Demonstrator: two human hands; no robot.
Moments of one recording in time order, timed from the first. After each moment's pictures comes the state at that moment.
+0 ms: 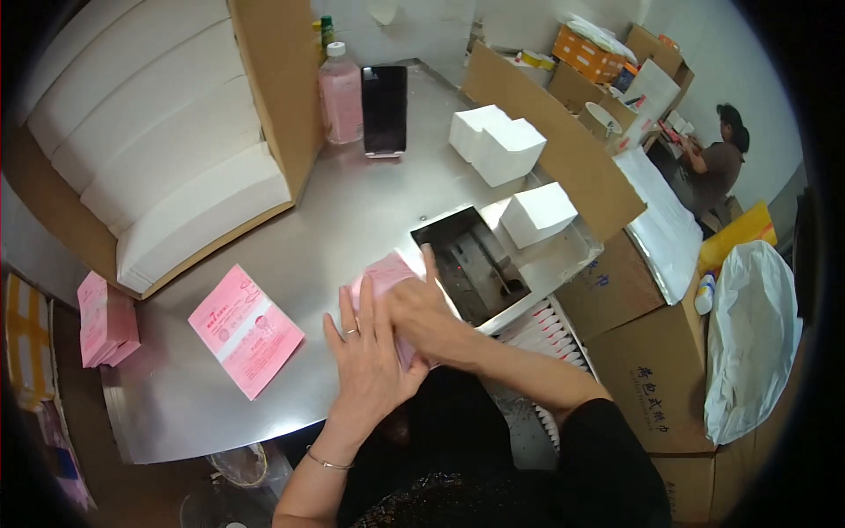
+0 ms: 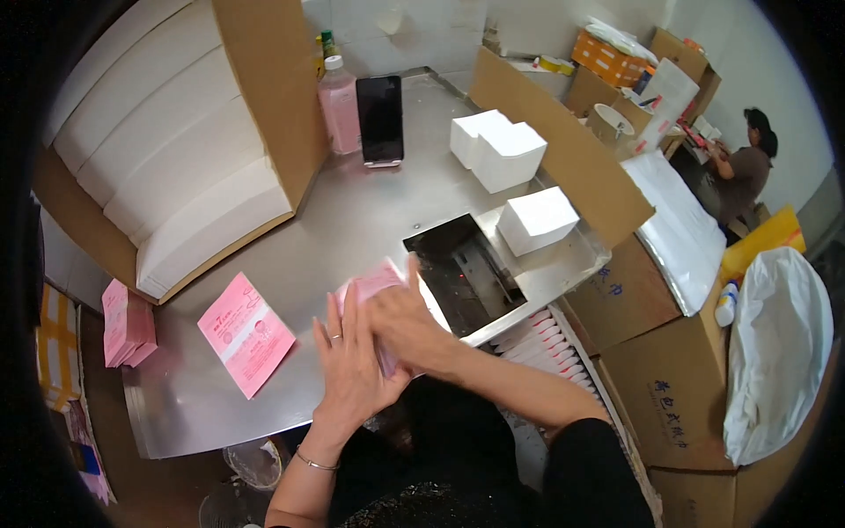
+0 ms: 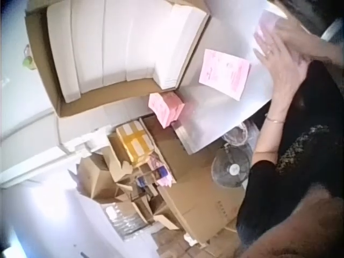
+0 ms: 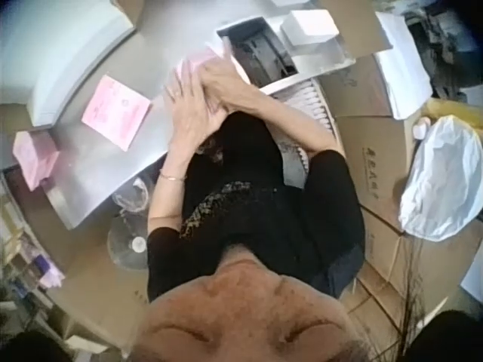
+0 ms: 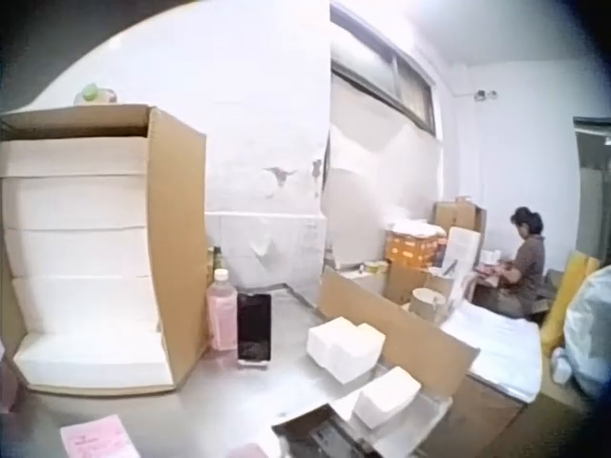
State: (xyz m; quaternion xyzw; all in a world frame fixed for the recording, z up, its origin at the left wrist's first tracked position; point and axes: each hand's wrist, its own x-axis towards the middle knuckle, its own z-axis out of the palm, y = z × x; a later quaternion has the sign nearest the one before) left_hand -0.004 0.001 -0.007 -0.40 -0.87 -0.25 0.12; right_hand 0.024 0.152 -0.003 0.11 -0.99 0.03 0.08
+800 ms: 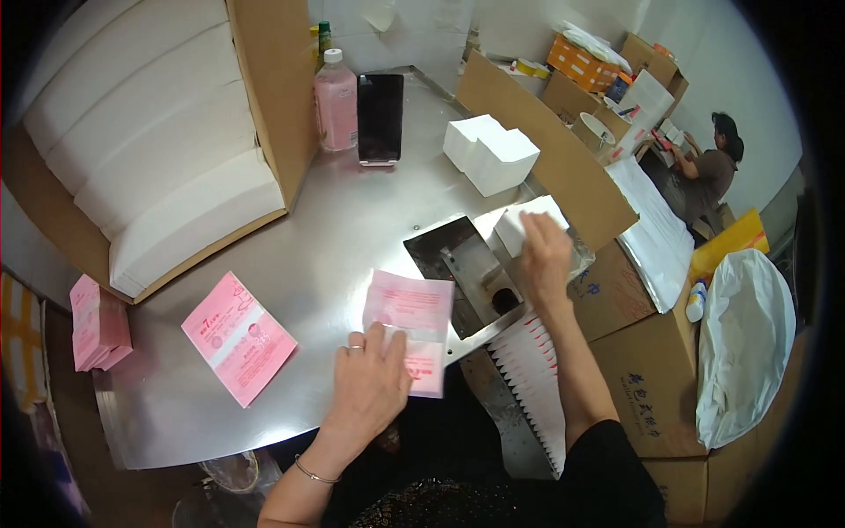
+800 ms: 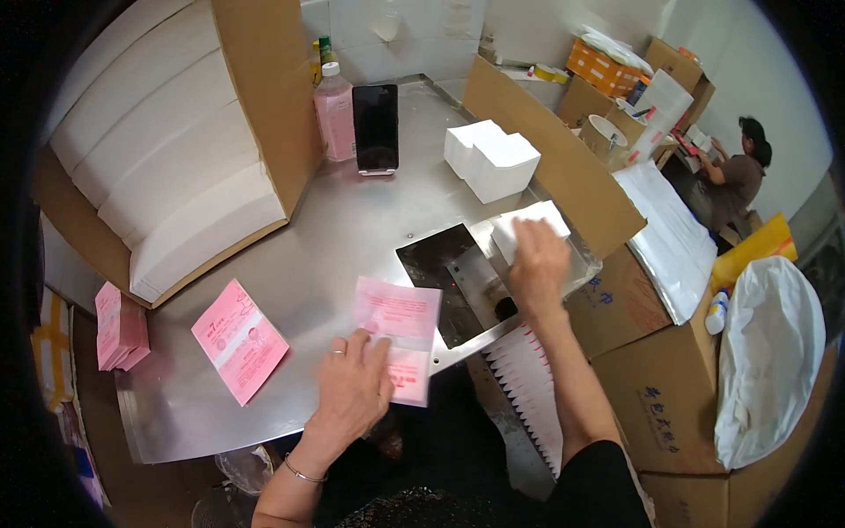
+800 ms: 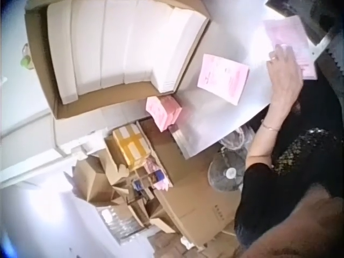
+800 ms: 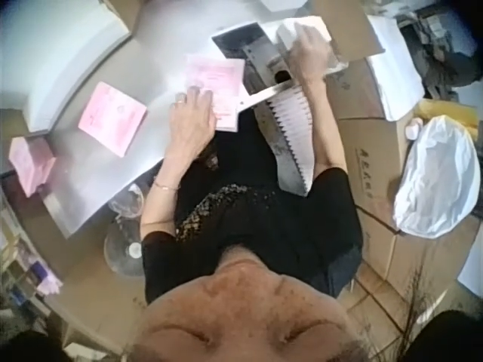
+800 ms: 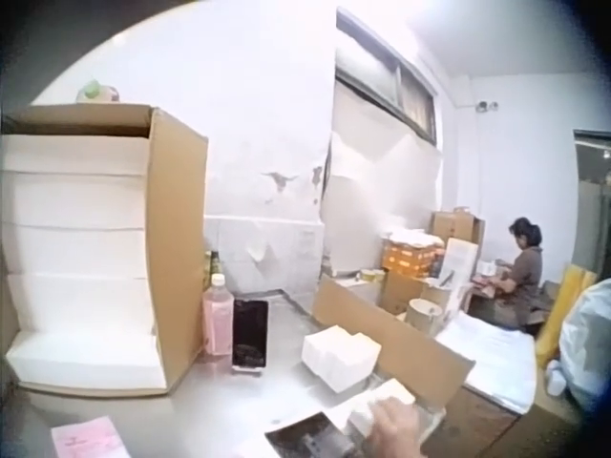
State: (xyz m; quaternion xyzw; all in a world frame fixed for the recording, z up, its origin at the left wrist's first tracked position) left_hand -0.007 -0.003 -0.011 -0.45 -0.87 -0.17 0.10; right_hand 0.057 0.305 0.013 -0.12 -0.90 -0.04 0.41
